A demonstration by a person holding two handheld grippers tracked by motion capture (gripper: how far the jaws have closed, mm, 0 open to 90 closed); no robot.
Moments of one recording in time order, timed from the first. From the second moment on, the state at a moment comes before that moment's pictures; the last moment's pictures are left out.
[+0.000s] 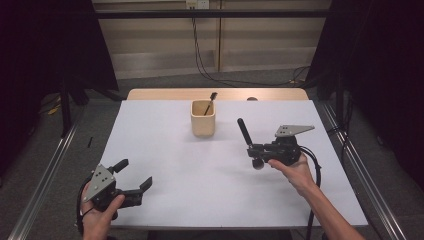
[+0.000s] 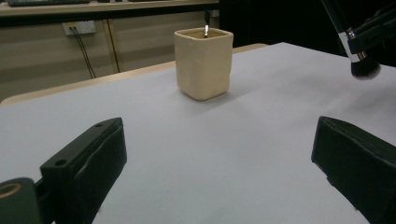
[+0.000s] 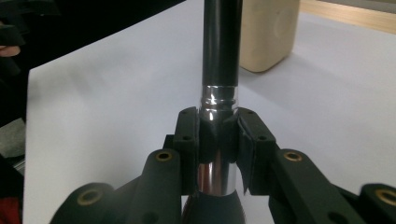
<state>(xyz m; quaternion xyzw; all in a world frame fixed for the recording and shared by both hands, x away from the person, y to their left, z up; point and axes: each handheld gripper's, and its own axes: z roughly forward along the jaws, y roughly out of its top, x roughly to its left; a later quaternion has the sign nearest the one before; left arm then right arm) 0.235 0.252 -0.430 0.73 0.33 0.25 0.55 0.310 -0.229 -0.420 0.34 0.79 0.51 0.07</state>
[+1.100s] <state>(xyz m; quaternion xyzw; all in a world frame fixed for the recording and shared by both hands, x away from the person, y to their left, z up) 0.268 0.193 -0.417 0.76 0.26 0.19 0.56 0.315 -0.162 -0.412 0.22 0.85 0.48 0.01</state>
